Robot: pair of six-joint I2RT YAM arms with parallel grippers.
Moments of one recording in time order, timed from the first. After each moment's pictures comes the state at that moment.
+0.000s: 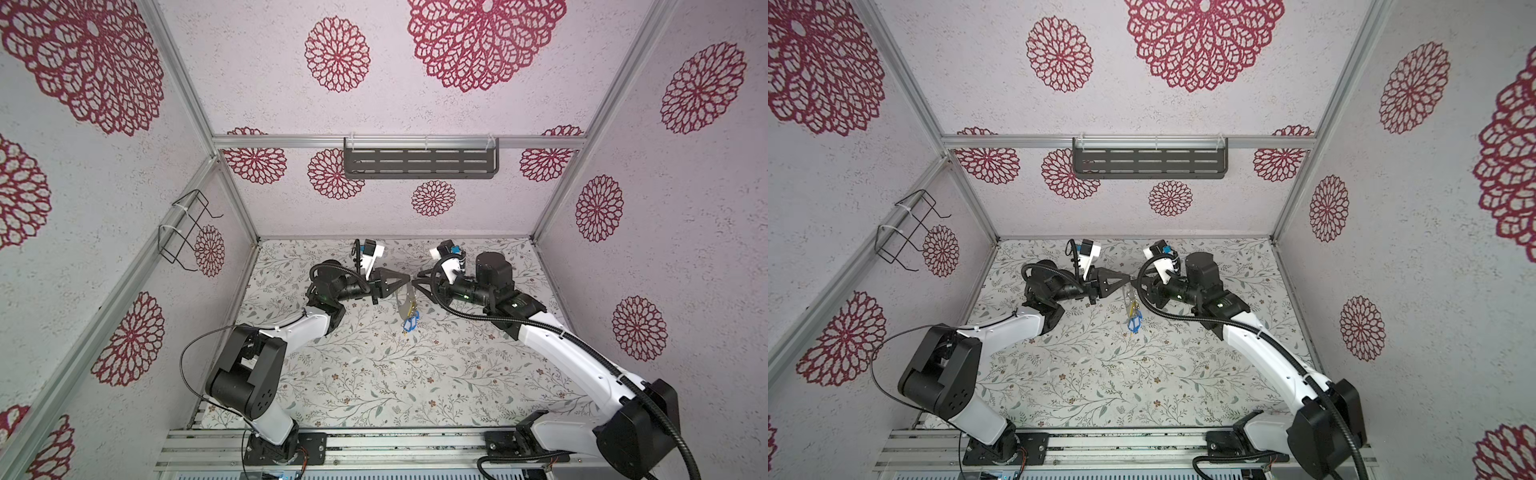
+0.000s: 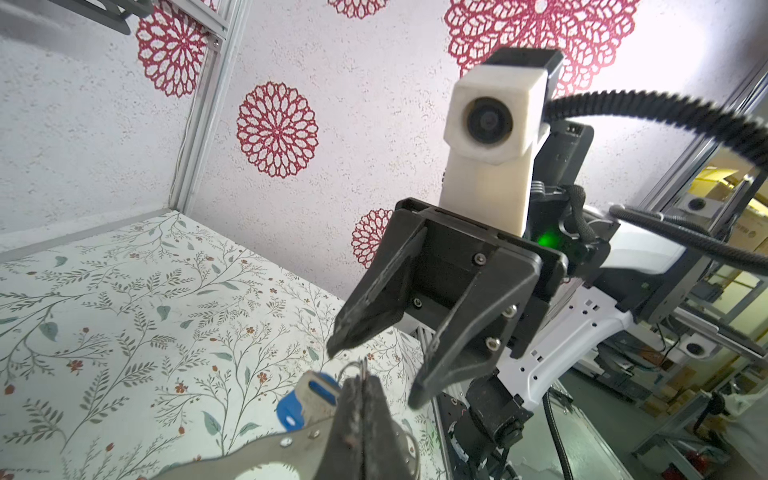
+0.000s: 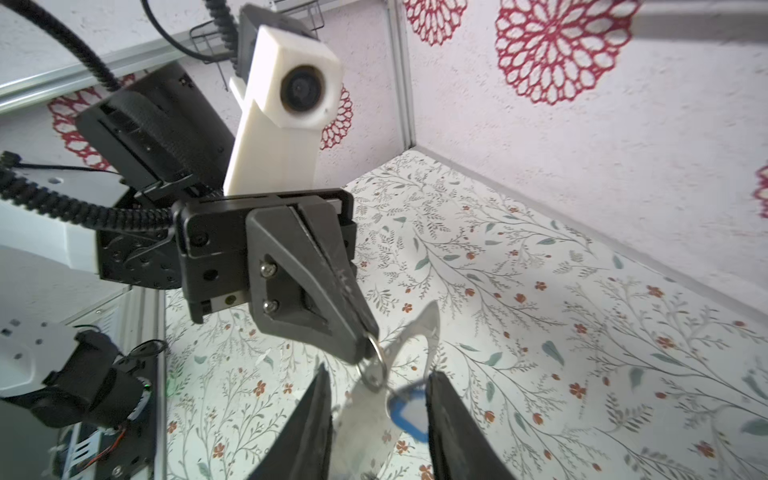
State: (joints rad) left arm -0.42 1.65 0.90 0.97 0.96 -0.65; right arm 0.52 1.22 1.02 -0.08 -0.47 0.05
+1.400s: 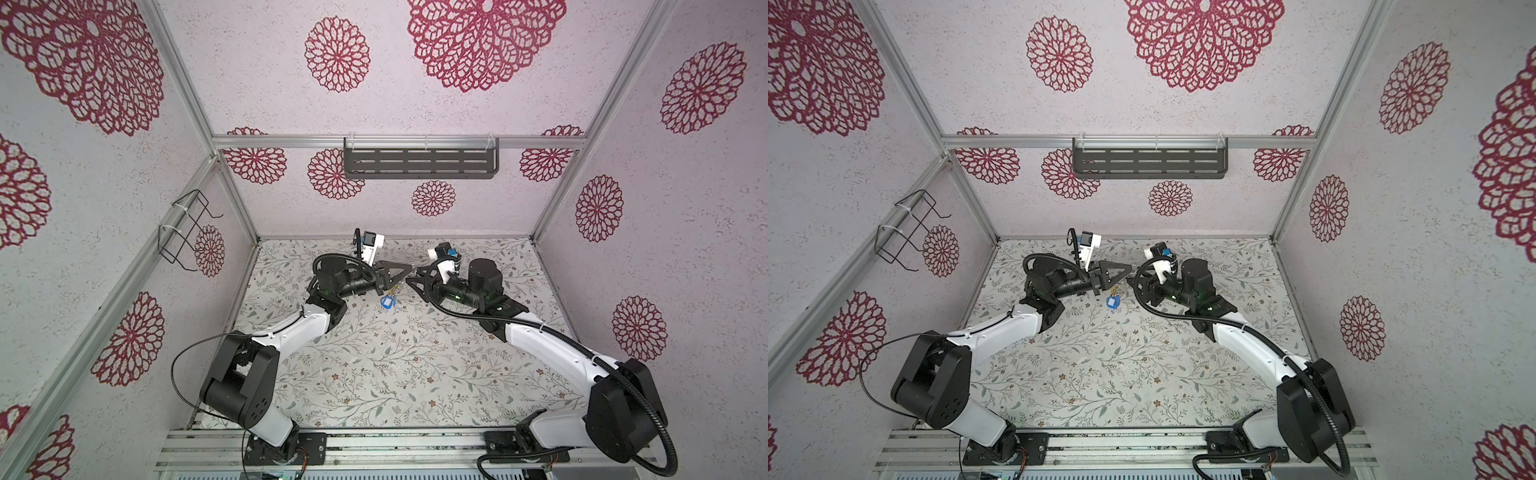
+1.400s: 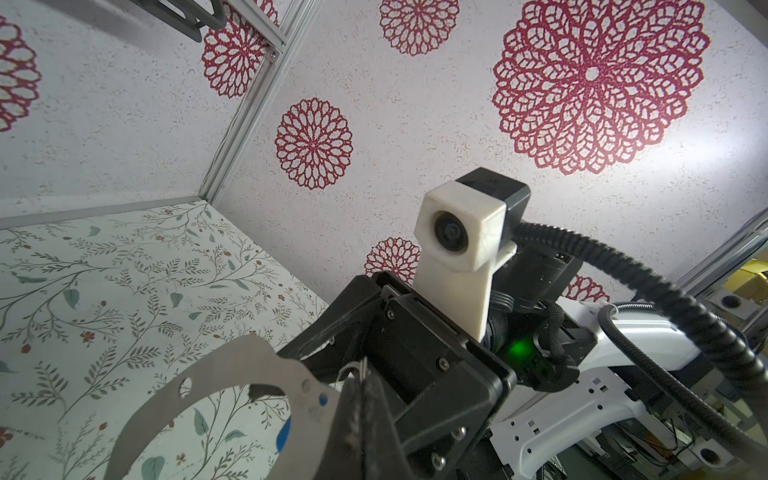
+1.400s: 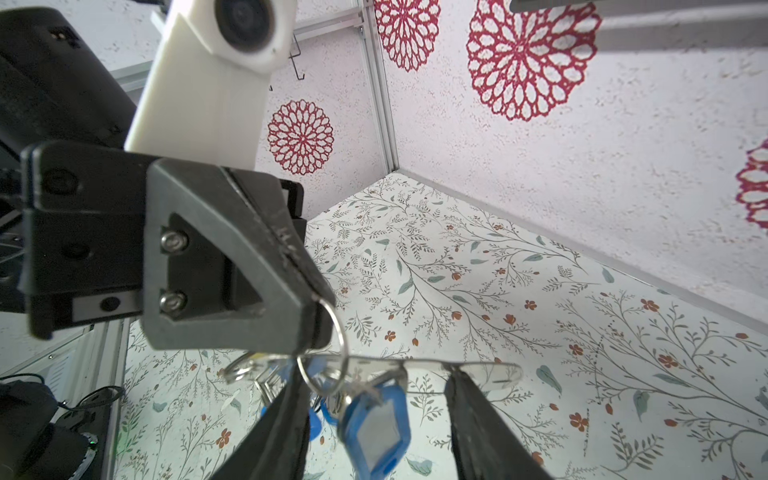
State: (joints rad) left arm -0.46 1.59 0.99 0.73 0.83 -0.71; right arm 0.55 1.37 0.97 0.21 -0.47 0.11
